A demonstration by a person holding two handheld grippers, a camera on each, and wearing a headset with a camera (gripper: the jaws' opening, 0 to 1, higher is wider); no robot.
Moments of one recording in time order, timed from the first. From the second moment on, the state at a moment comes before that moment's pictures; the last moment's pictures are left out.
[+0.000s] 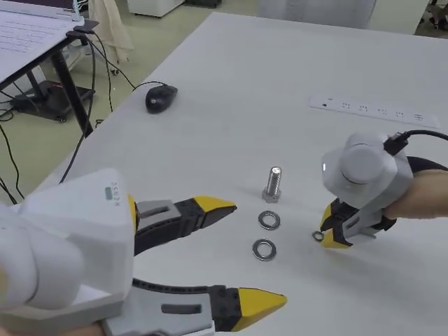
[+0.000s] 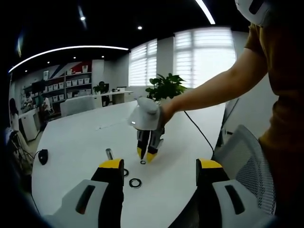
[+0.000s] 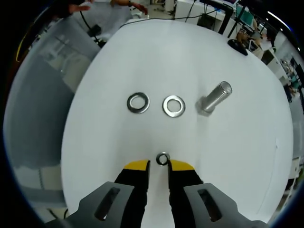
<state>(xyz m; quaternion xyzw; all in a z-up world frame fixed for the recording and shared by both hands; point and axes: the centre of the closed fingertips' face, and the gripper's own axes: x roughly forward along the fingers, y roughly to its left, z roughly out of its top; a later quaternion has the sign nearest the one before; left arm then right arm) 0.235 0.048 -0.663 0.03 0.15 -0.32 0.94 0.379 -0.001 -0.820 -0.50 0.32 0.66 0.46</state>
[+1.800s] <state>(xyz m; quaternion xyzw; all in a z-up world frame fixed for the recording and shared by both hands) 0.242 0.041 -0.669 0.03 0.15 -0.33 0.93 0.392 -0.032 -0.804 -0.50 0.34 0.64 0.47</state>
